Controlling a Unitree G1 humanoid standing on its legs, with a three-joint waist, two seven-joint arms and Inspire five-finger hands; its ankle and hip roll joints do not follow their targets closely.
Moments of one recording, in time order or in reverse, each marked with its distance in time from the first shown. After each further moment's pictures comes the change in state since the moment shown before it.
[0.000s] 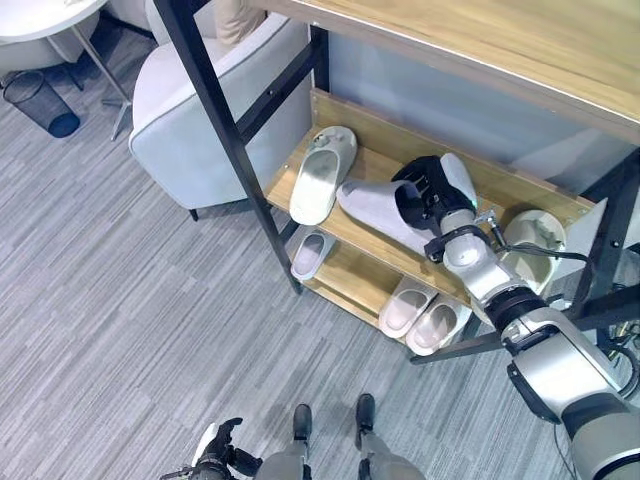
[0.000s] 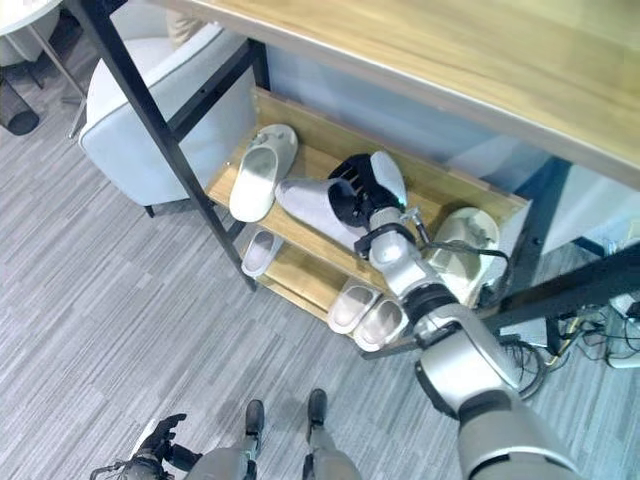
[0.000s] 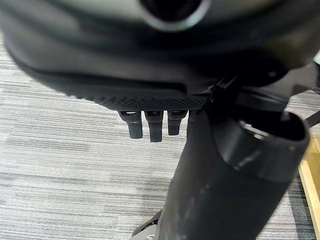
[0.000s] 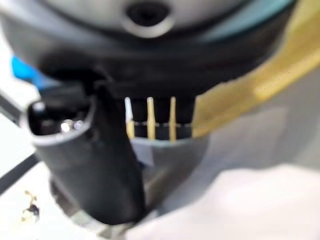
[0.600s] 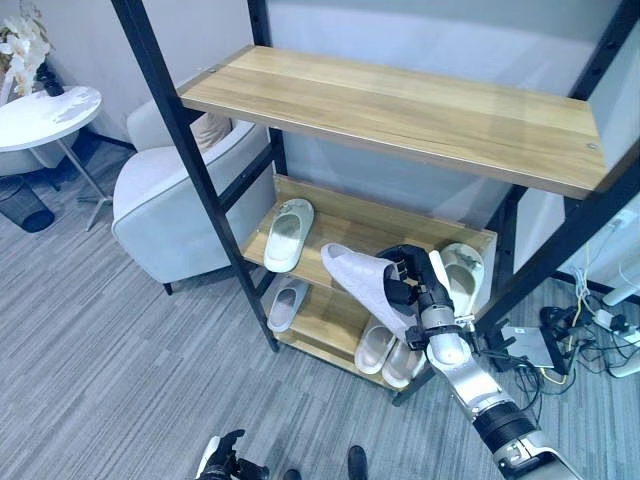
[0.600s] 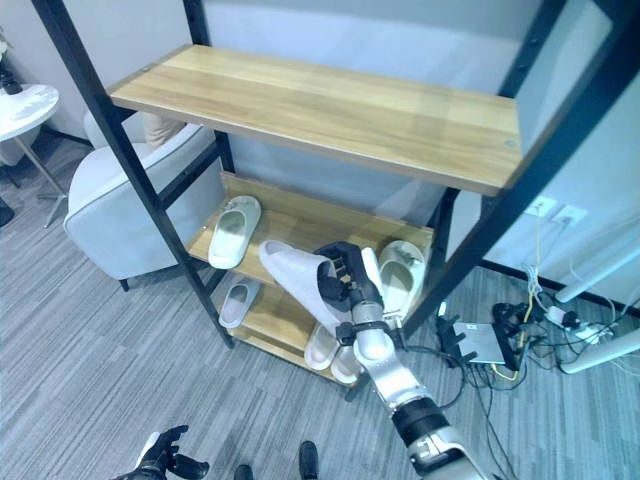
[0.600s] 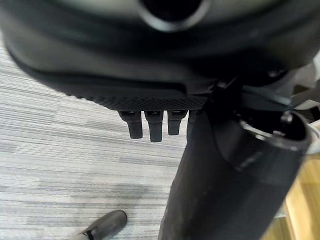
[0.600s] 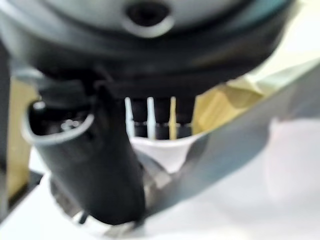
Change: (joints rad) left arm 0.074 -0.048 0.083 -0.103 -0.001 0.041 -0.023; right arm 0.710 0.066 -0.193 -0.671 0.079 0.027 0.030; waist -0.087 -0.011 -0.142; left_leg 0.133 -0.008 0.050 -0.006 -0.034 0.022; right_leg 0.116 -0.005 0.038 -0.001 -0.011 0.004
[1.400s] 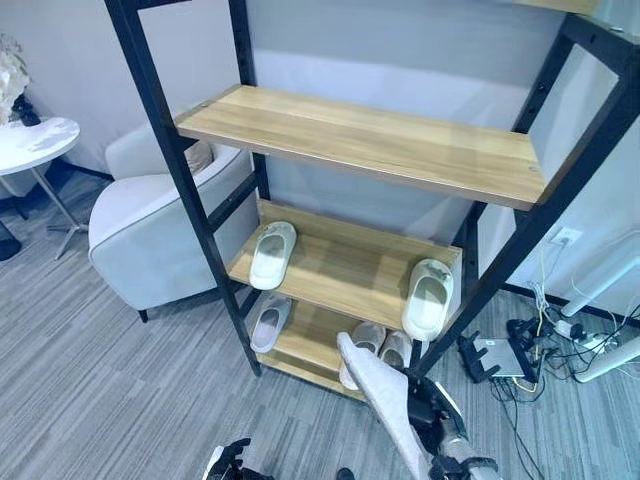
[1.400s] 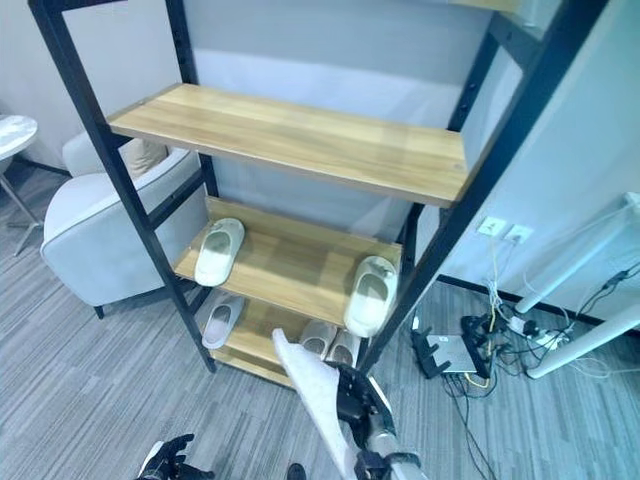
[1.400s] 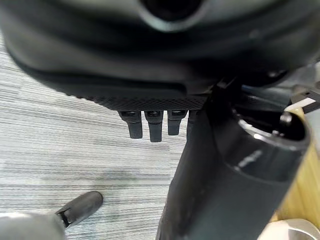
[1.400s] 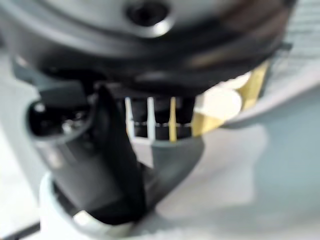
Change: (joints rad) left arm 0.050 0.002 0.018 -0.041 0.000 -0.008 -0.068; right arm 0.608 0.025 -0.067 -0.089 0.474 -0.041 0.386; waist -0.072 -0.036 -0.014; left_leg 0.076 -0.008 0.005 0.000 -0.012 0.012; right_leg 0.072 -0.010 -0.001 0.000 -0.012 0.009
